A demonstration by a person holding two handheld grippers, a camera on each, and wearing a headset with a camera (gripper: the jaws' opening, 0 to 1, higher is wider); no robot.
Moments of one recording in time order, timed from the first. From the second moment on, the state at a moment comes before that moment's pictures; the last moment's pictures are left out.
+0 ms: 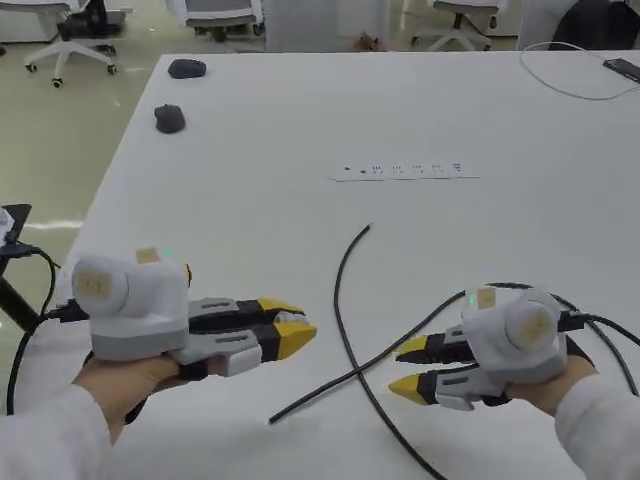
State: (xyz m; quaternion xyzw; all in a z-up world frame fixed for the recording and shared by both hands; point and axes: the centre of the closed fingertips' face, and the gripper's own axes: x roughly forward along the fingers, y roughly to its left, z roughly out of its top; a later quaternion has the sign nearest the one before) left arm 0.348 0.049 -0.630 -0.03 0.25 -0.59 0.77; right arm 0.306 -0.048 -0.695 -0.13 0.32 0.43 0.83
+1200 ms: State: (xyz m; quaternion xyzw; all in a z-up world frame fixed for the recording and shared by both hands) left arm 0.384 0.052 -0.746 0.08 0.33 -0.50 0.80; right arm 0.260 -0.166 -0.686 -0.03 0.34 0.25 0.90
